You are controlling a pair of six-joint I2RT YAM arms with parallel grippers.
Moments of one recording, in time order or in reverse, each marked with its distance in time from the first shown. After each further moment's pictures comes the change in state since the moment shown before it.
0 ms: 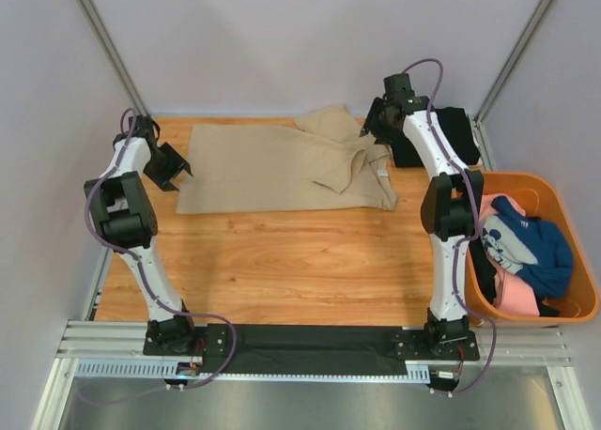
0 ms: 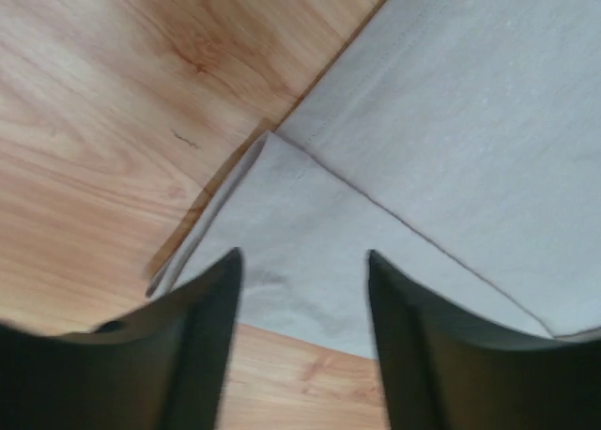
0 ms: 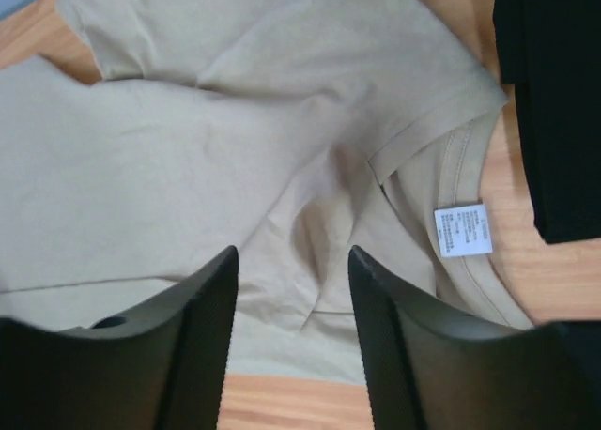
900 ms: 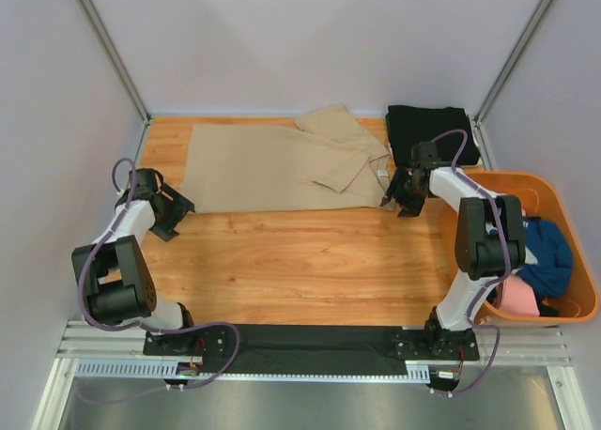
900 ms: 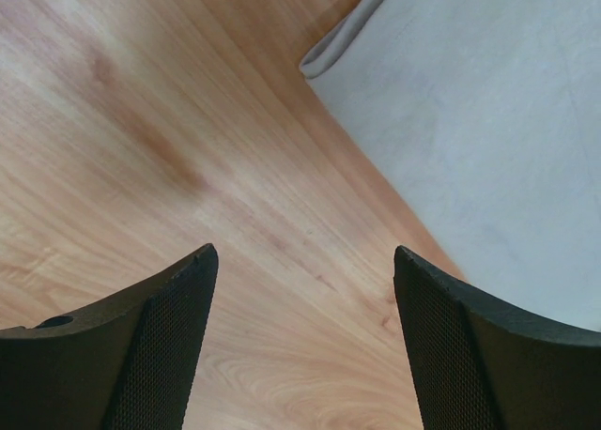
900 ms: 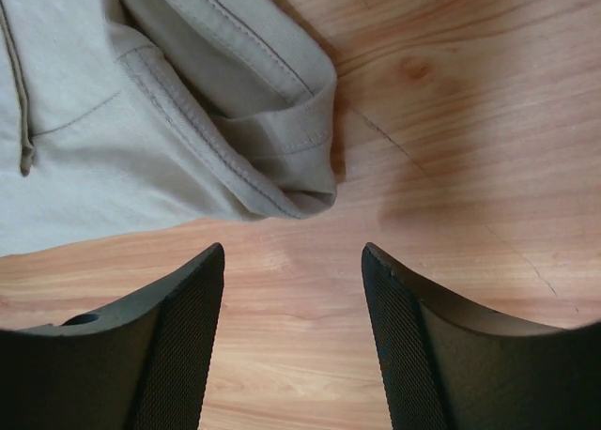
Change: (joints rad) left arm 0.008 -0.588 -0.795 0.309 -0.073 -0.137; right arm -0.119 -0.430 -0.965 0.247 -0.105 -0.038
